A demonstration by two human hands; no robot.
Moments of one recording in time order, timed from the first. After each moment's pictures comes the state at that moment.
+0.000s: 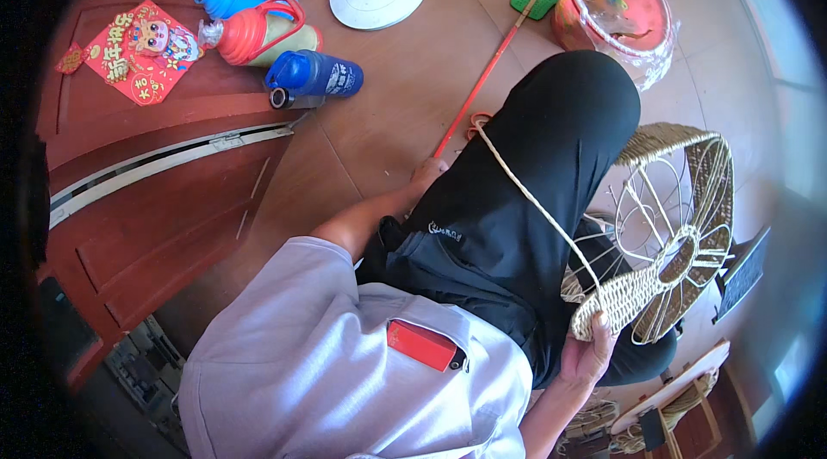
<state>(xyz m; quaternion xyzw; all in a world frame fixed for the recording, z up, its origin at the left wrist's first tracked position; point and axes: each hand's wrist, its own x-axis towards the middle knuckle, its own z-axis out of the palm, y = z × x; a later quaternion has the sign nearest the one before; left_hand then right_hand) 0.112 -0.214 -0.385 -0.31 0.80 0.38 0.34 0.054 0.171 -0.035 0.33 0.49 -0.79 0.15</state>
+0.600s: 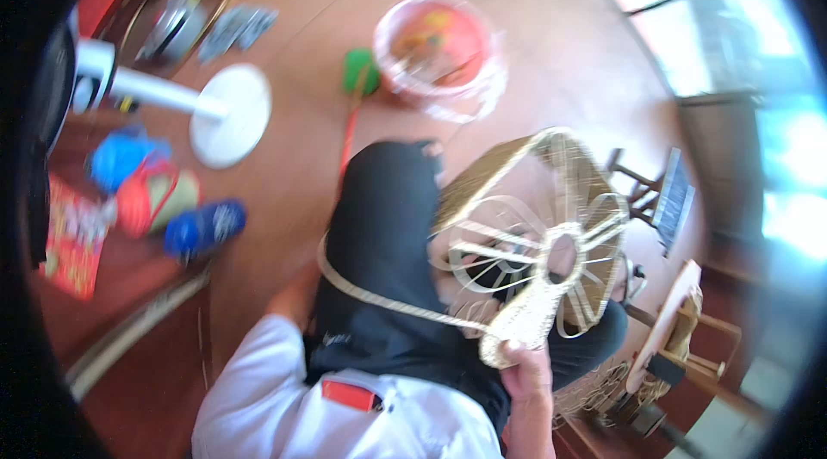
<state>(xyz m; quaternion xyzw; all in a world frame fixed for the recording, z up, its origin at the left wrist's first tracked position) 0.036 -0.210 -0.412 -0.15 0.89 0.37 0.23 0.046 0.139 -0.017 0.36 0.50 -0.77 0.14</state>
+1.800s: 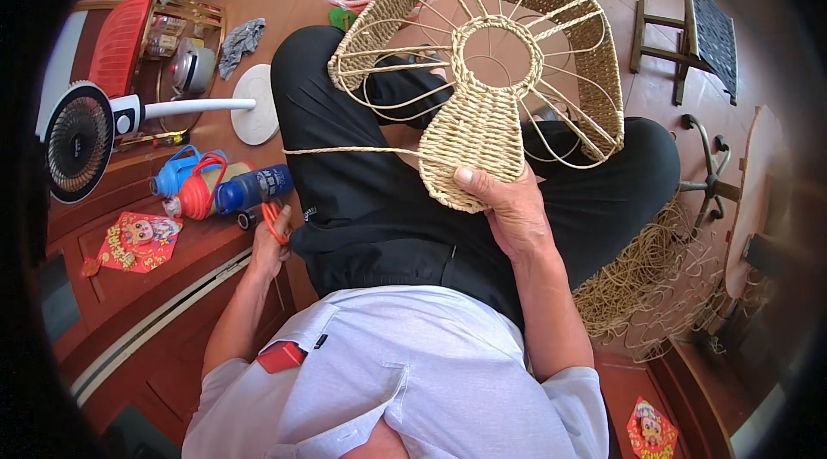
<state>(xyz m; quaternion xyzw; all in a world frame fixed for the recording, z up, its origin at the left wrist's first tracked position) 0.126 -0.308 -0.076 -0.43 0.69 0.52 0.26 0.030 0.136 -0.027 0.21 0.41 -0.87 0.18</state>
